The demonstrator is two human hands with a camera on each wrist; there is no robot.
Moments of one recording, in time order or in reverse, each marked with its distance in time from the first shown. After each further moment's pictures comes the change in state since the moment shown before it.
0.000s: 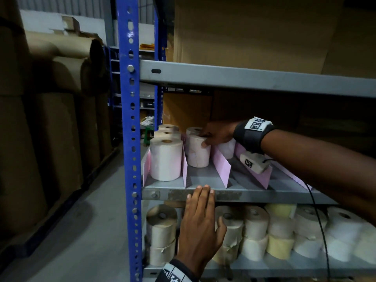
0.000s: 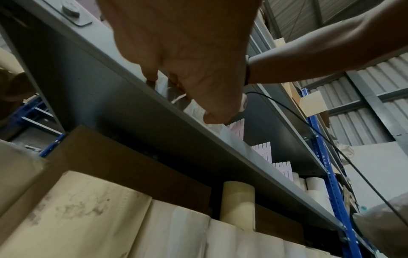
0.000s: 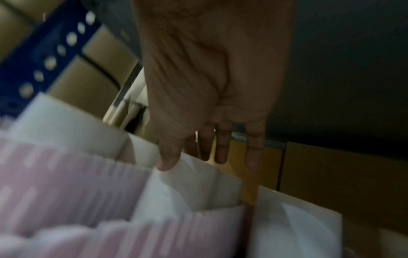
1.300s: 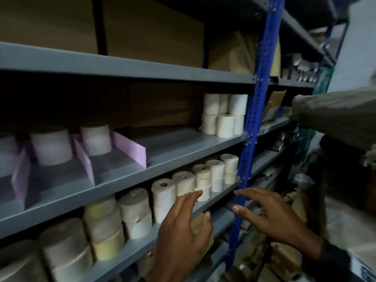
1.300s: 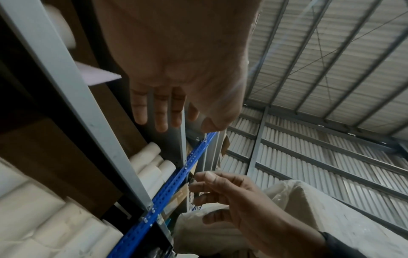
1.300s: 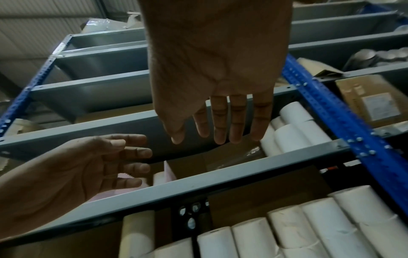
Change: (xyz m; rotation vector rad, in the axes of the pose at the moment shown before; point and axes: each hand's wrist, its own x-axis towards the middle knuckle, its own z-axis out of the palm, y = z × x) left_hand 0.033 0.399 0.063 -1.000 -0.224 0.221; right_hand -0.615 0.121 0.217 0.370 0.520 0.908
